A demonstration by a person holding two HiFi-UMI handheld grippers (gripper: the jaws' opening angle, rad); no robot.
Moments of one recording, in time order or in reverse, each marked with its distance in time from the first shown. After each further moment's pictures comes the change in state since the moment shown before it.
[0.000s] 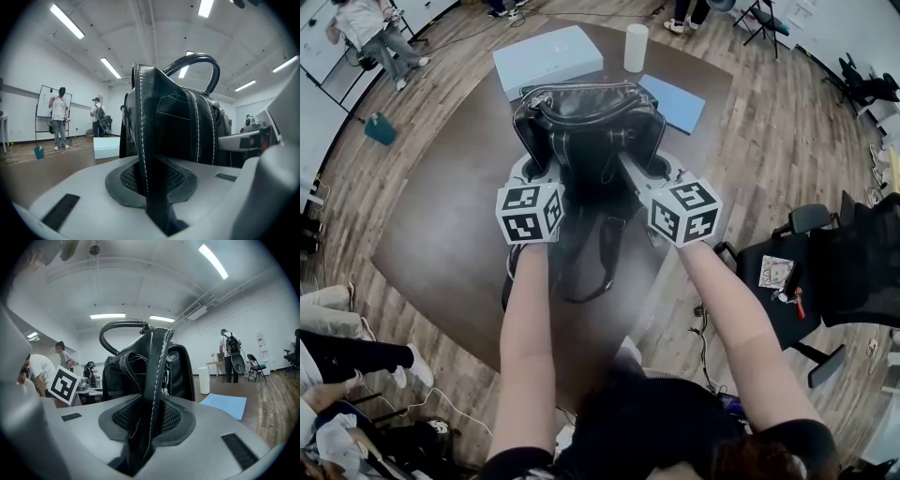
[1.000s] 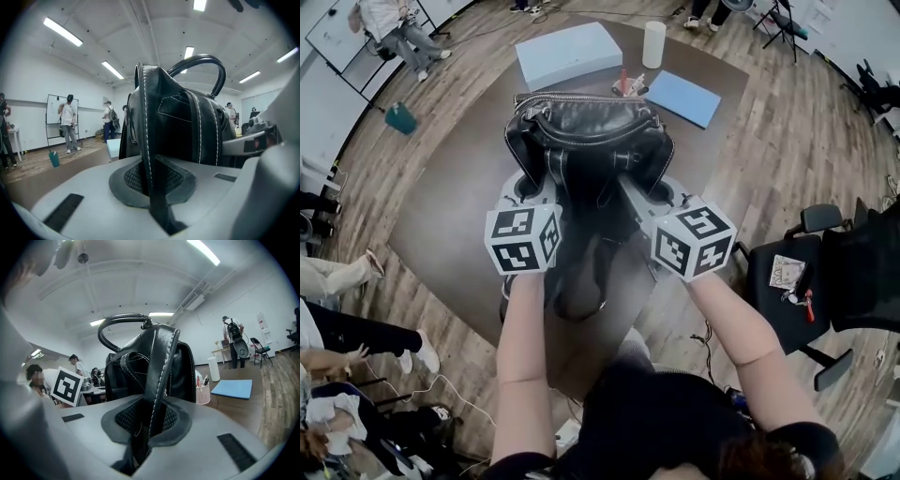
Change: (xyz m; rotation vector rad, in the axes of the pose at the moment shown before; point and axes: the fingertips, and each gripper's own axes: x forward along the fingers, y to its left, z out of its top) left arm -0.100 -0.008 0.021 0.035 0.049 0.098; right arm -0.048 0.086 0.007 0.134 0.045 0.090
